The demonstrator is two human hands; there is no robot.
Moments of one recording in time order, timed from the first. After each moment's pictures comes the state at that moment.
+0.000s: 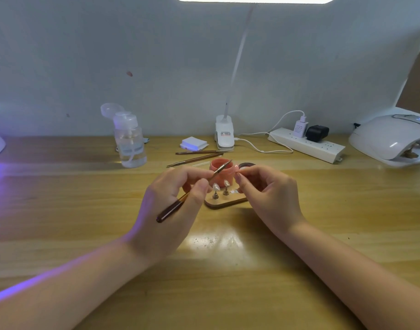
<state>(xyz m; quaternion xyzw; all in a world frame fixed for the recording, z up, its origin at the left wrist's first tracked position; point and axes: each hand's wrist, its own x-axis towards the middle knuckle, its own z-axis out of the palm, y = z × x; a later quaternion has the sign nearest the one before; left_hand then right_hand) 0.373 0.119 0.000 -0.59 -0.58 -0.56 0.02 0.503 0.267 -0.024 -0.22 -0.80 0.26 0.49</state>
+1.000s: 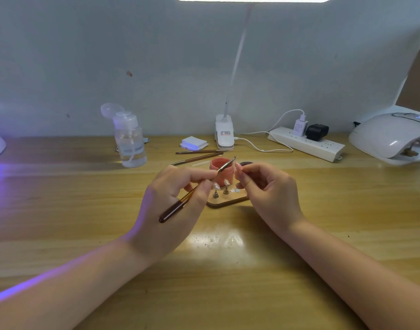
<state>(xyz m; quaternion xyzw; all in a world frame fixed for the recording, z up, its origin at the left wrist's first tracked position) 0.374 0.119 0.000 -0.59 -0.58 -0.56 0.05 0.502 0.271 -0.026 -0.21 -0.79 0.29 0.50</state>
